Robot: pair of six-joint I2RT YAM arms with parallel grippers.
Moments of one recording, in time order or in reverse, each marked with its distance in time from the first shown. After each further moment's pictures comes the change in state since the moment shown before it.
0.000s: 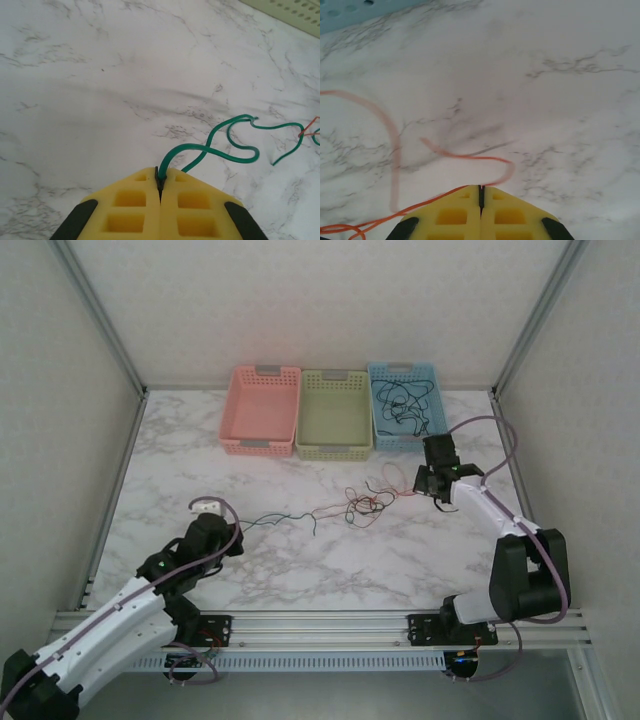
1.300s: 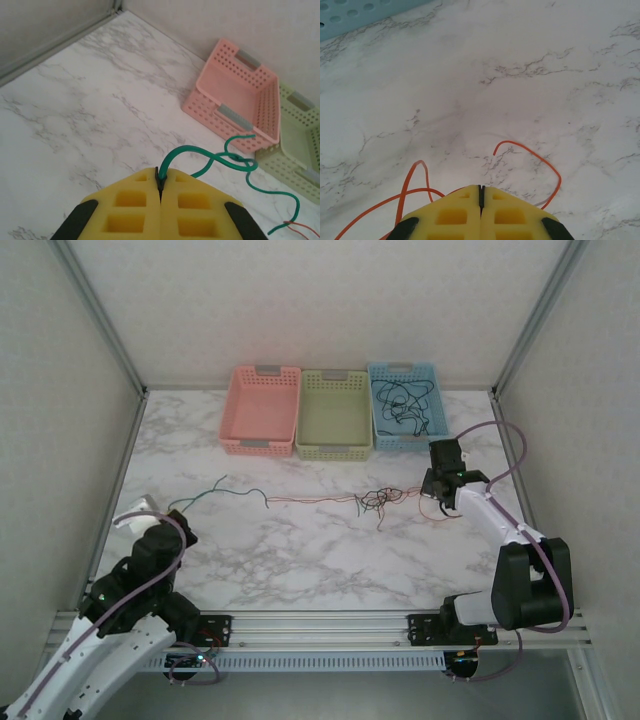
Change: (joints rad) left arm 0.000 -0.323 0.262 -0.362 -0.525 -0.099; right arm -0.029 -0.036 -0.049 0.022 0.067 0.011
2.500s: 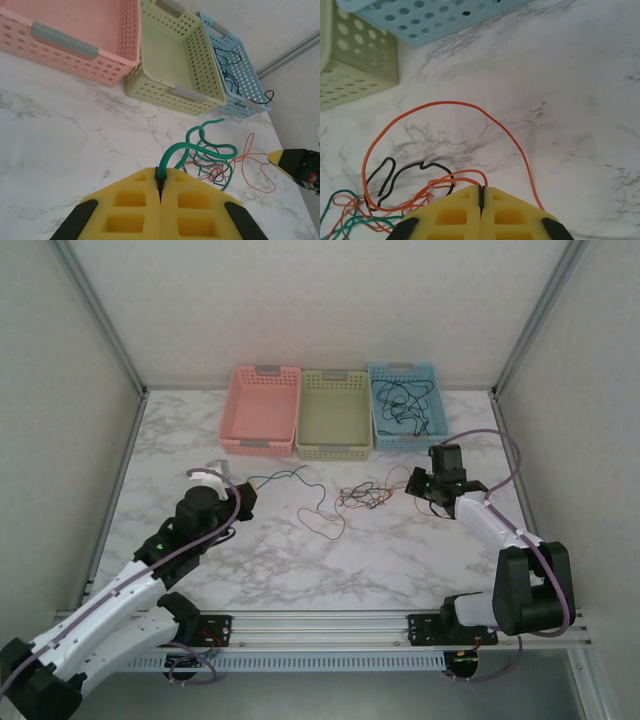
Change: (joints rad) left arm 0.000 0.493 -0.091 0.720 0.604 0.108; right arm 0.006 -0.028 -0.095 0.238 -0.393 0.003
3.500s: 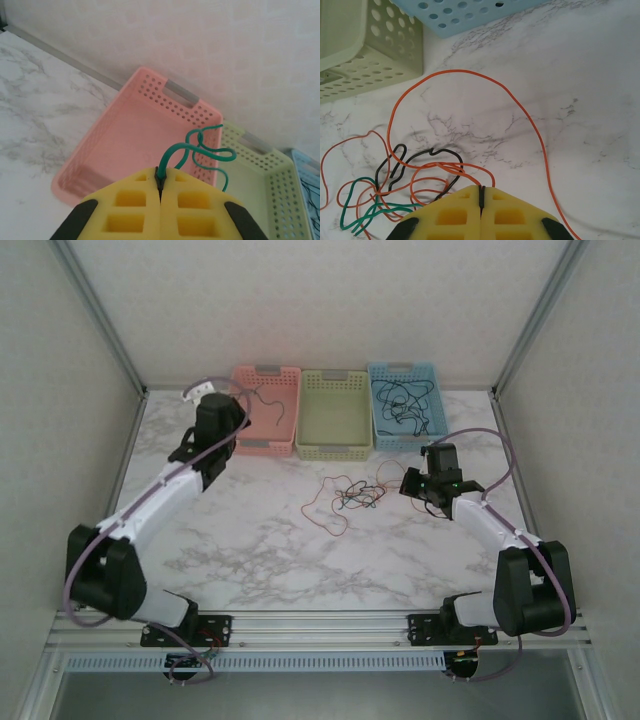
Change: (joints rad) left arm 0.281 0.729 0.637 0.090 -0.249 0.105; right arm 0.031 0.000 0.000 0.013 -0.035 -0.008
